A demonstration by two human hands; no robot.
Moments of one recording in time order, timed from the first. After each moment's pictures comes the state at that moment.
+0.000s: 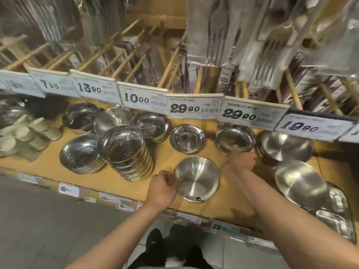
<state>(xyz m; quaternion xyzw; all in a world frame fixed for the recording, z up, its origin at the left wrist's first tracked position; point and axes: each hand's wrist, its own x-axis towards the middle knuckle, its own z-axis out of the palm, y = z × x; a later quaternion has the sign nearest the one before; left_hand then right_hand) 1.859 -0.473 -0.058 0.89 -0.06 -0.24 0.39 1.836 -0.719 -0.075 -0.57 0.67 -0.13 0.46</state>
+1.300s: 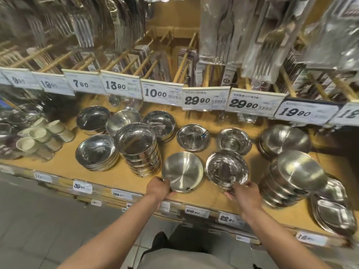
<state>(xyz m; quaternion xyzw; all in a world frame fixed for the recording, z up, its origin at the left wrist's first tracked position) 1.874 -0.436 -0.095 0.76 0.15 -0.35 0.53 1.725 -0.638 -0.083 -0.47 0.57 -0.13 0.67</state>
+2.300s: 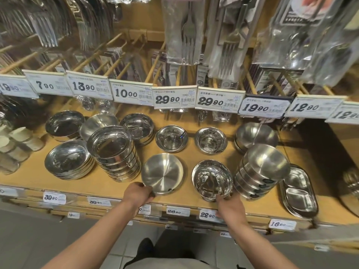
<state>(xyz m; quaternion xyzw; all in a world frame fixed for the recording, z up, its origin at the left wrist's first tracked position) 1.869 -0.427 -0.094 0.78 0.12 -0.36 0.49 1.676 -0.618 -0.074 -0.63 0.58 -0.04 0.52</state>
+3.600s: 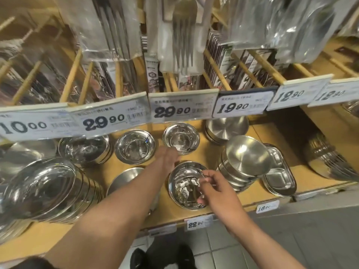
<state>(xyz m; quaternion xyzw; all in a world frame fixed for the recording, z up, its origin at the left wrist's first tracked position) 1.902 -0.665 -0.096 0.74 -0.02 -0.47 0.48 1.698 -0.635 -0.023 -0.58 0.48 -0.15 0.63</state>
